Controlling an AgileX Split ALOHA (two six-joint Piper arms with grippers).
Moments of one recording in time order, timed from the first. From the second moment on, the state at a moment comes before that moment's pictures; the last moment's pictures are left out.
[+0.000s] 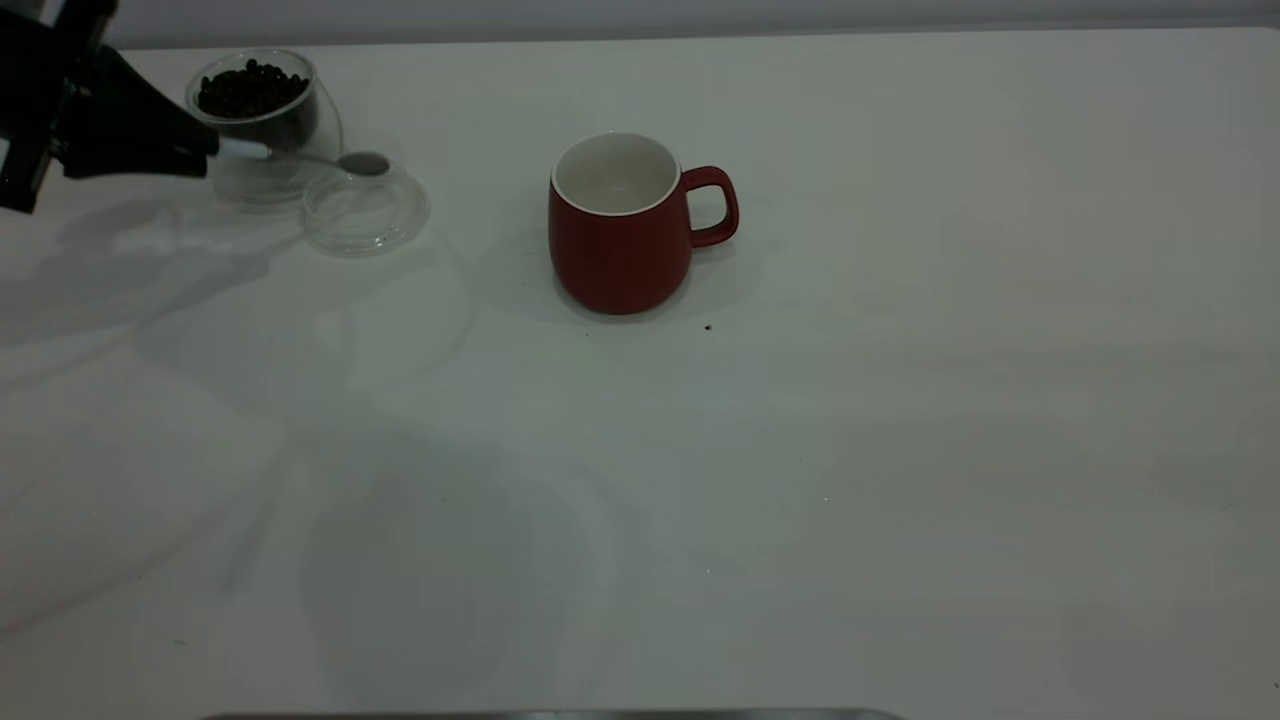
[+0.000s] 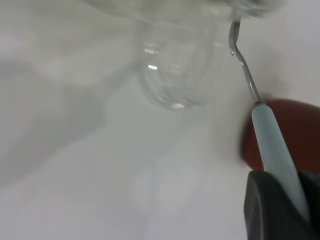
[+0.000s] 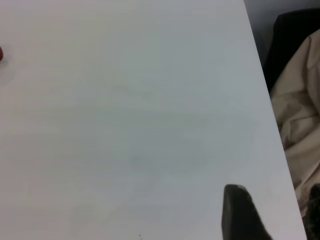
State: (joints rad) left arm 0.31 2.37 -1.42 -1.12 0.88 0.75; right arm -0.02 -0.02 -0.47 -0.06 1.13 -0.04
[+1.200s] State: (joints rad) left arm 0.47 2.38 -1.50 -1.10 0.92 0.83; right arm -0.02 -0.02 -0.47 -0.06 1.13 -0.04
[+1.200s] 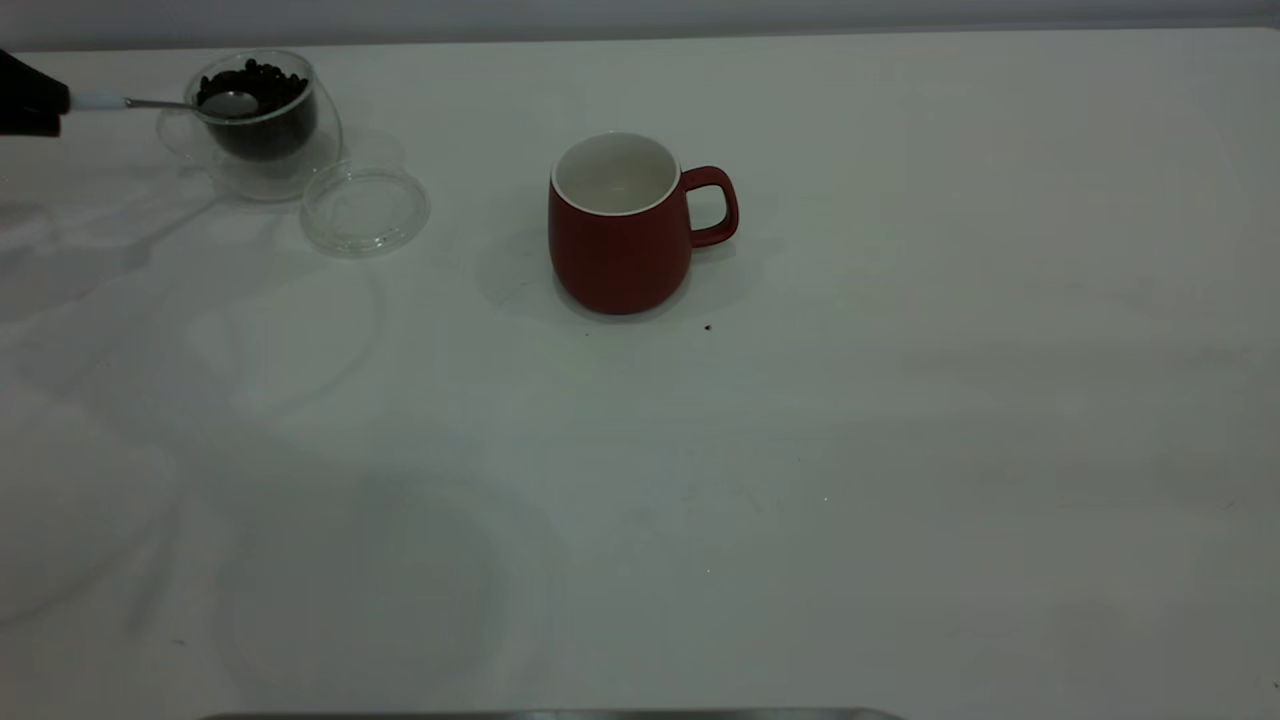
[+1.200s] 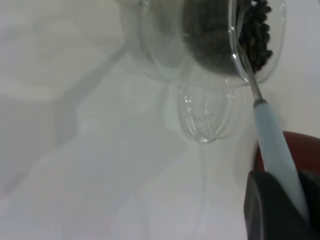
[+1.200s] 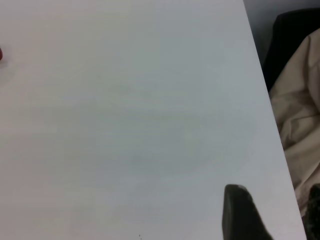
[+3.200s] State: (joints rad) left arm 0.54 2.41 -1.50 -1.24 1.15 0.92; right arm -0.02 -0.02 -0.47 -0.06 1.13 -0.04
